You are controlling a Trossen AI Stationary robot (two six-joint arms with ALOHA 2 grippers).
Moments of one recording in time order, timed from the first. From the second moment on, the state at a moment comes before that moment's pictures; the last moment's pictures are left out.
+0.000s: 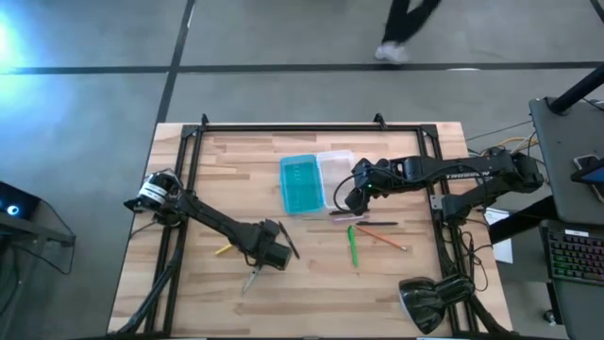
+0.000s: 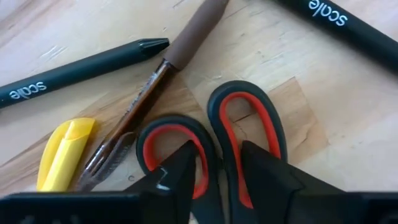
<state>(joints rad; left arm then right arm) -0.36 1.87 1.16 -0.80 -0.13 -1.38 -0.02 1.34 1.07 -0.81 0.24 0.68</state>
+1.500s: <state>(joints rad) -0.22 1.58 1.29 -0.69 -0.49 -1.12 -0.02 1.20 1.09 -0.76 0.43 0.72</state>
